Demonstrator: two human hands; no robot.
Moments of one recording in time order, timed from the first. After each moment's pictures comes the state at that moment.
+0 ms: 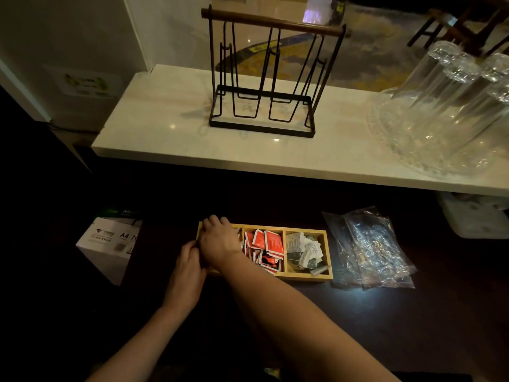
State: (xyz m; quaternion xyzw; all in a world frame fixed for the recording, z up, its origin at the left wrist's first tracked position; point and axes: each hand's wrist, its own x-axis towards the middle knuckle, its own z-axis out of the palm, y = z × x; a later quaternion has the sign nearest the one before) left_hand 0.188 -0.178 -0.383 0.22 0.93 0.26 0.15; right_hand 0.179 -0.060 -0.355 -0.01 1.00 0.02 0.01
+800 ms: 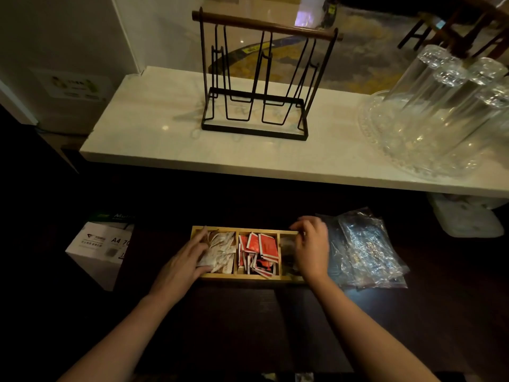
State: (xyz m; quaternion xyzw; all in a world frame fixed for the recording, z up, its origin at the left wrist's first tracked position) left_hand 0.152 -0.179 -0.387 0.40 0.88 0.21 0.14; right_hand 0.290 0.083 -0.355 0.32 0.88 -0.26 -0.24
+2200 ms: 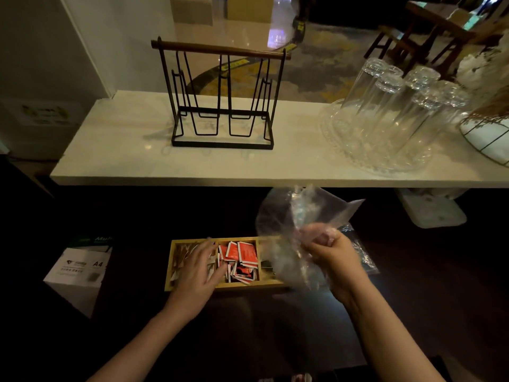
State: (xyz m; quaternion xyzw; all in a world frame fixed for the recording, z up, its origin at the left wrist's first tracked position) left_hand 0.210 -0.126 -0.323 0.31 0.85 0.35 0.24; right_hand 0.359 0.091 -0.239 0.33 0.56 -0.73 -0.19
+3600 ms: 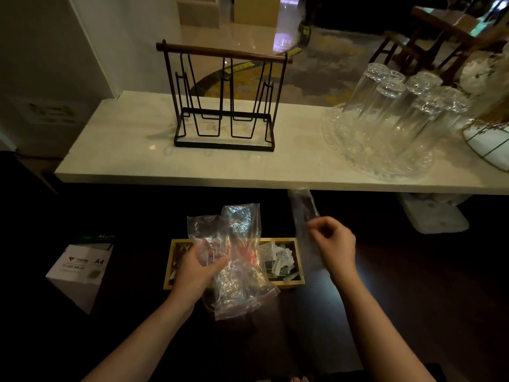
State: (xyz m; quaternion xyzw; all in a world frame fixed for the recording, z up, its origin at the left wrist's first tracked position) left_hand 0.221 -0.106 -0.282 0.09 0.76 0.57 0.30; right_hand 0.348 0.123 -0.267 0.39 0.78 -0.41 -0.27
